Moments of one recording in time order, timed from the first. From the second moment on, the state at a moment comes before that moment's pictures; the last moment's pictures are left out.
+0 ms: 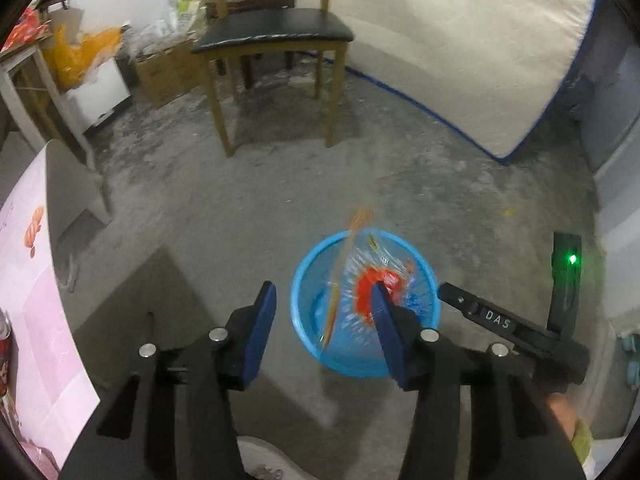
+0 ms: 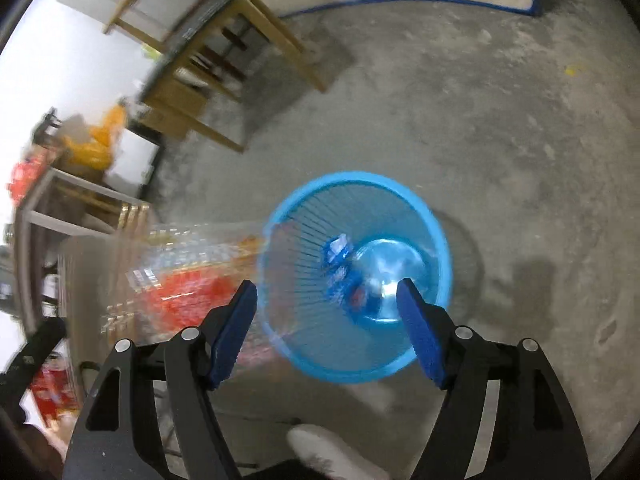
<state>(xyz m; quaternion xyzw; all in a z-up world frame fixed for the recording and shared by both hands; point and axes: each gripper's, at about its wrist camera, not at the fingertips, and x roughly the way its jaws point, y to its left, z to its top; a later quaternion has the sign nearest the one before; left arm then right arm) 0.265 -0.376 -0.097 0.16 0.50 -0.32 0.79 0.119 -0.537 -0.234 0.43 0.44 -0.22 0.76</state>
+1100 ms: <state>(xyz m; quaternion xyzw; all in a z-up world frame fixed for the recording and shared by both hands) 0.110 0.064 0.077 -0.11 0.36 -0.23 0.90 0.058 -0.377 -0.066 0.18 0.37 -0.17 0.90</state>
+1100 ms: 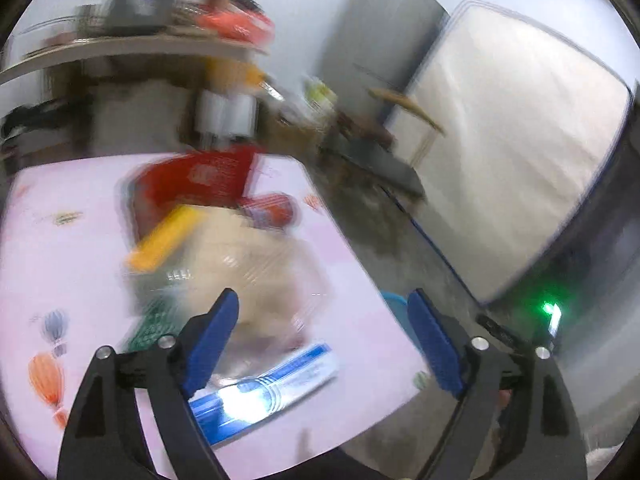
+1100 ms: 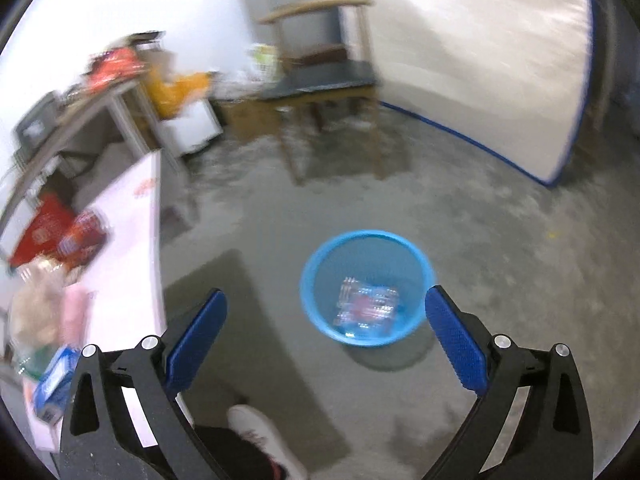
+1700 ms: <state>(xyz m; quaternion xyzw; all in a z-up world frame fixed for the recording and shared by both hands) 0.067 0.144 -0.034 -0.15 0.39 -0.23 0.88 0.120 -0.192 -0.073 0.21 0.47 0.12 0.85</state>
